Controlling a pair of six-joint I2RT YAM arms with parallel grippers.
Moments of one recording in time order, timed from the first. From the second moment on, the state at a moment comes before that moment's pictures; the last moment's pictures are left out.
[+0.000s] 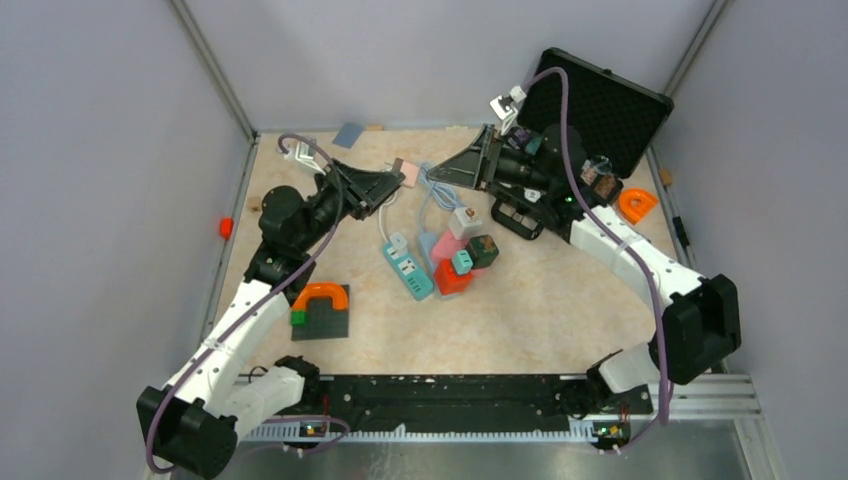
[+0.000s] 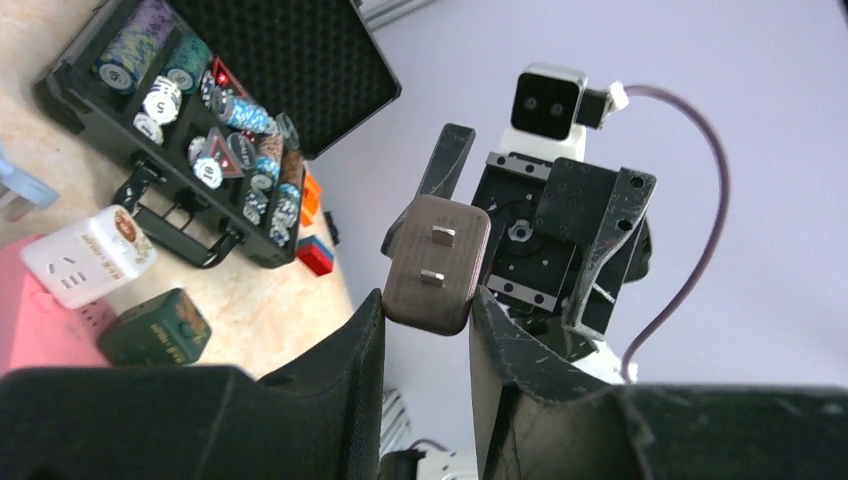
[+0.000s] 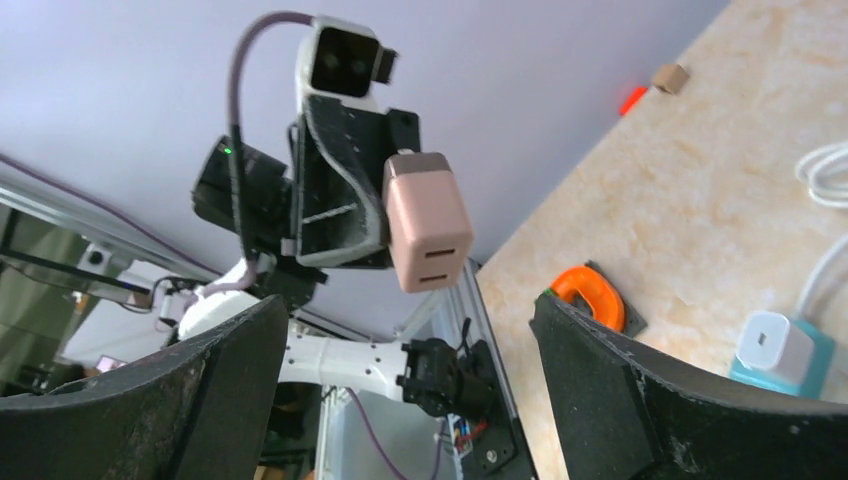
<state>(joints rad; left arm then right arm) -0.36 0.98 0.89 0.20 0.42 -1.17 0.52 1.42 1.22 0.30 -0.79 0.96</state>
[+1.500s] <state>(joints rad) -0.24 0.88 0.81 -0.18 0.36 -1.01 0.59 1.71 1.55 -0.35 -0.80 0.60</state>
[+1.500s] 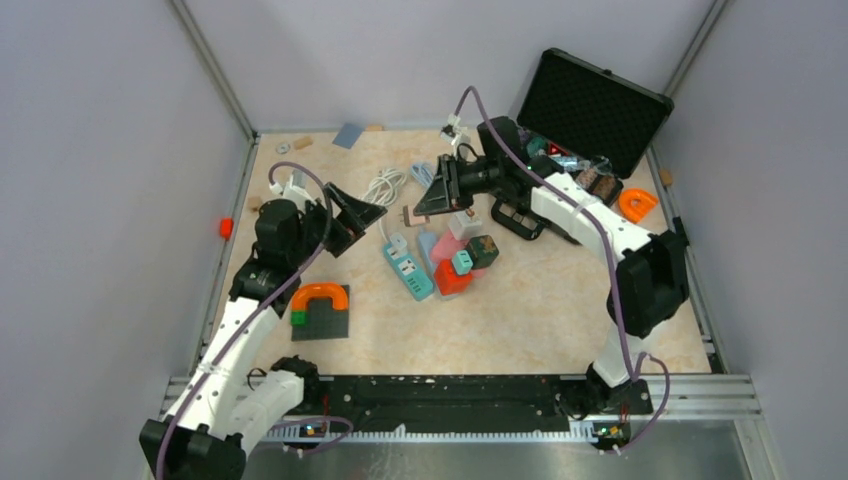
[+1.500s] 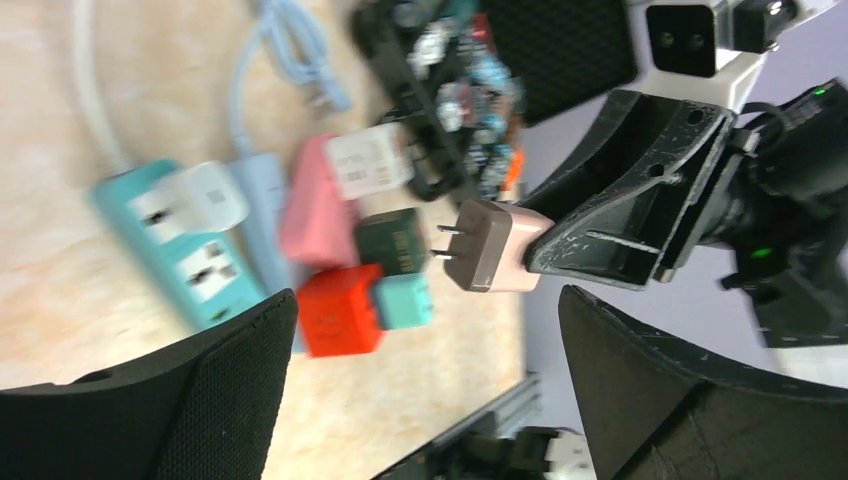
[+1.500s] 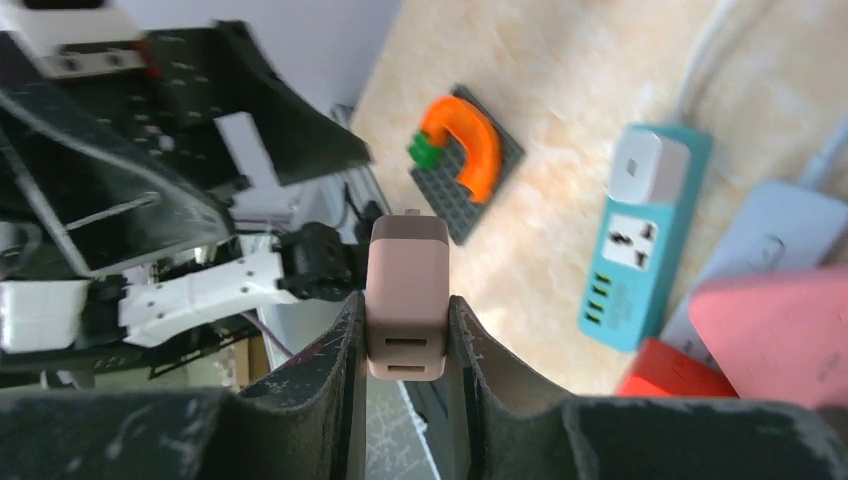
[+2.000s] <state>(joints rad) -0.18 0.99 0.93 -0.76 0.10 -0.65 0.60 2.00 1.80 -0.92 -0.65 0.28</state>
